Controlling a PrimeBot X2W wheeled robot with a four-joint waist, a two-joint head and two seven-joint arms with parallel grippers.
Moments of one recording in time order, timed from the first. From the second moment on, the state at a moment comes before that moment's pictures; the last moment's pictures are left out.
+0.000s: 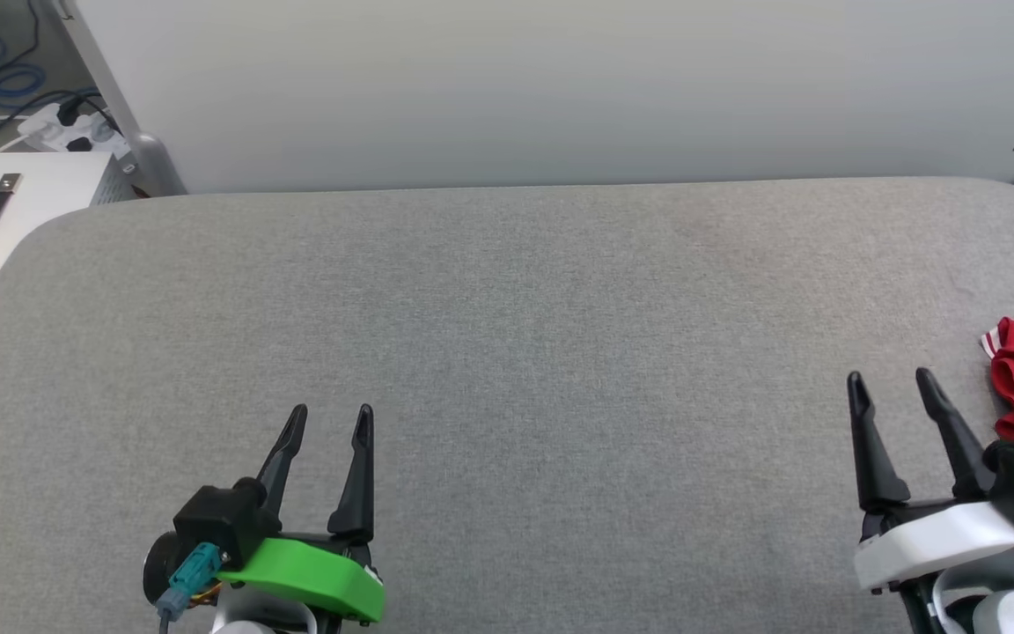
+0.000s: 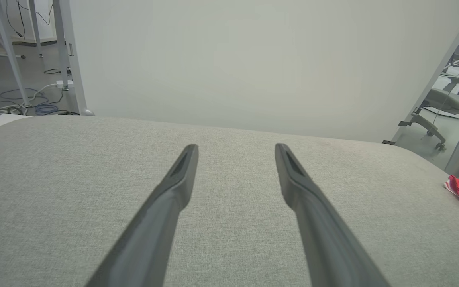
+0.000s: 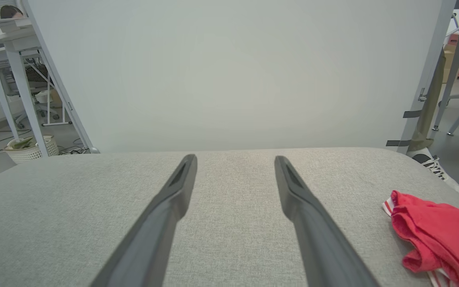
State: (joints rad) left arm 0.00 0.10 -0.13 0.11 -0.30 -0.09 -0.26; right arm -0.01 -0.16 0.00 0.01 0.24 0.13 -0.17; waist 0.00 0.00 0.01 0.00
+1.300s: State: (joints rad) left arm 0.01 0.06 -0.09 0.11 -0.23 -0.13 -0.26; right arm 0.00 -0.12 0.04 0.06 0.23 0.13 -0.20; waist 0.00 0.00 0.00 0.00
